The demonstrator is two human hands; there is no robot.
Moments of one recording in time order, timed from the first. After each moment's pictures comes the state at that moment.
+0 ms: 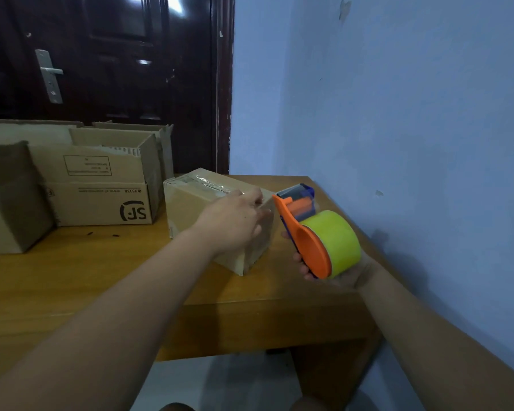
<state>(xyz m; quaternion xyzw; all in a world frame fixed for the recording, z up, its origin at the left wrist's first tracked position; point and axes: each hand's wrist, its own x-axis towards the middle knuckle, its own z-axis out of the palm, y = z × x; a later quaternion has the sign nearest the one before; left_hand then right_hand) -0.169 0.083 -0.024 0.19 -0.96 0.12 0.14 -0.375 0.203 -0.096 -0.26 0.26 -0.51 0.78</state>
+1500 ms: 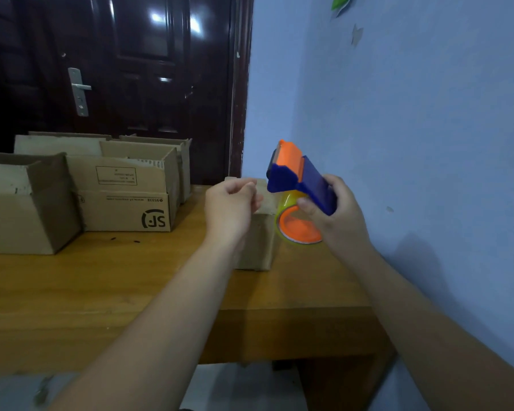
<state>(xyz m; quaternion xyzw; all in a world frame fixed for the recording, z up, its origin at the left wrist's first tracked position) -0.148 0.123 0.009 0.32 -0.55 -0.56 0.53 -0.287 0.202 -0.007 -0.52 0.63 -0.57 -0.03</state>
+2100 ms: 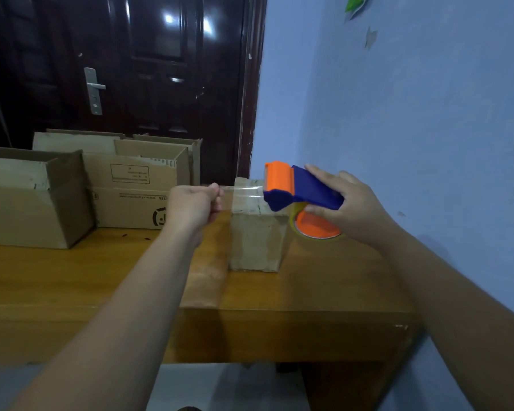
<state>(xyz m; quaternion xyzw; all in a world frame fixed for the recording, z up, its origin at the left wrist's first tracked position) -0.100 0.068 0.000 0.39 -0.54 -0.56 0.49 -0.316 0.197 0.023 -0.63 0.69 -0.32 -0.11</state>
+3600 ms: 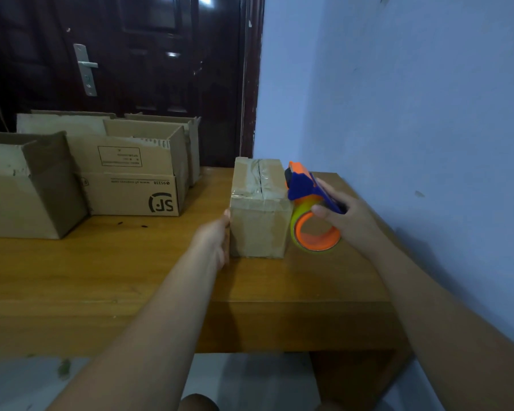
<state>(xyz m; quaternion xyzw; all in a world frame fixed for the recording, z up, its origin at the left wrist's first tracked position) -0.141 0.071 -0.055 0.51 -0.39 -0.69 0.35 -0.344 0.172 -0.051 -0.54 0.65 -0.51 0.15</state>
